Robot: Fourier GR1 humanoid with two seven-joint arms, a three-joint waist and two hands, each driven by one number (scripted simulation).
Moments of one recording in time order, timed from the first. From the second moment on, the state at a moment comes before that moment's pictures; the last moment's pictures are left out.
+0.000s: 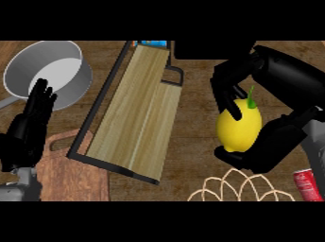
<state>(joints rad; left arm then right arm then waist) -0.09 0.20 0.04 -1.69 0.04 0.16 0.18 -0.71 -0.32 0.13 -1.78 0.03 0.59 0.25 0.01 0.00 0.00</state>
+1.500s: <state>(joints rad) -0.07 0.15 0.05 -1.71 -0.01 0.14 0.18 -0.97 -0.01 0.28 -1.06 0.22 0.25 -0.05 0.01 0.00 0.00</state>
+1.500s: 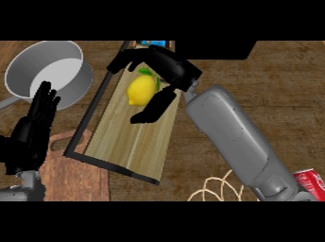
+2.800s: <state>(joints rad) -0.08 0.13 0.05 -1.68 -0.03 0.13 0.15 -1.21 -0.36 -0.16 -0.67 -0.07 0.49 -0.03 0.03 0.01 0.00</state>
